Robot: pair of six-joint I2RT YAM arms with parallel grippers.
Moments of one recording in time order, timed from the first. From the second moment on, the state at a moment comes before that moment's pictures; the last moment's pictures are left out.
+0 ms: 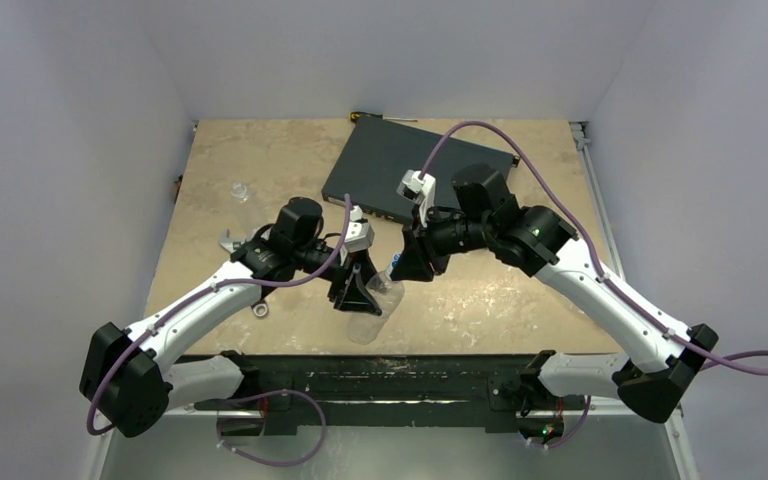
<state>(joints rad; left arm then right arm) -0.62 1.17 0.84 -0.25 1.10 0.12 0.77 1.22 1.37 -0.77 -0.57 0.08</state>
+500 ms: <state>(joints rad) -0.62 1.12 0.84 -0.25 0.76 0.10 0.76 1.31 1.40 -0.75 -0.41 0.29</state>
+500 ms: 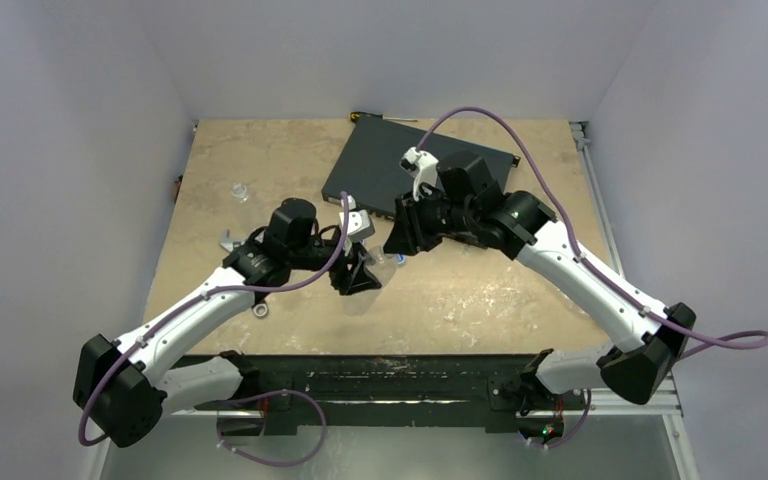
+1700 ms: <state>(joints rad) -0.61 1.07 0.82 -0.10 0.47 0.13 0.66 1.18 1.50 -0.71 -0.12 0.55</state>
